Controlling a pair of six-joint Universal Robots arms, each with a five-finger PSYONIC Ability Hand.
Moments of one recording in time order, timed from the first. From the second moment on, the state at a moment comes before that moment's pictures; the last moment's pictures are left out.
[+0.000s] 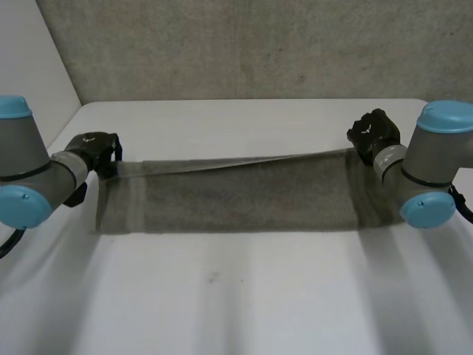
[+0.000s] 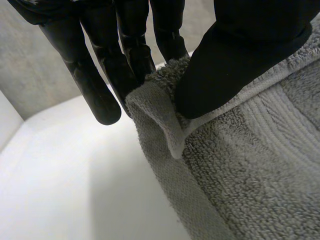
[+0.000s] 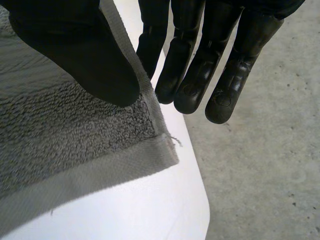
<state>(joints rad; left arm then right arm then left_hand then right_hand) 4.59 -2.32 -1.08 3.07 -1.41 3.32 1.82 -0.71 0.98 -0.11 1.48 2.16 1.16 1.22 1.22 1.22 1.01 0.97 1.17 1.18 1.19 0.98</state>
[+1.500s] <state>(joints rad) 4.50 -2.01 -1.46 3.24 -1.42 3.34 1.41 -0.97 1.49 -0.14 1.34 2.41 0.18 0.17 0.17 0.17 0.03 0.94 1.17 1.18 1.19 0.97</state>
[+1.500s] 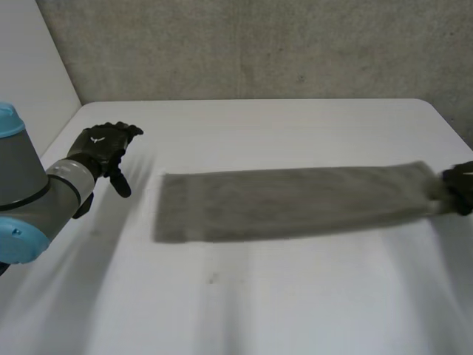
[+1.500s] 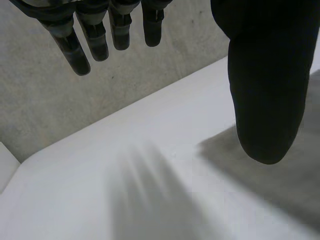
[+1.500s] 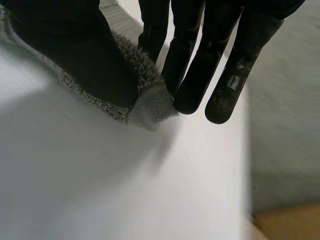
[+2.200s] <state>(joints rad) 4.48 -1.88 -1.58 3.24 -1.42 3.33 2.28 -0.91 1.38 -0.25 1.32 2.46 0.17 0.17 0.17 0.17 0.03 0.57 0.71 0.72 0.74 0.58</state>
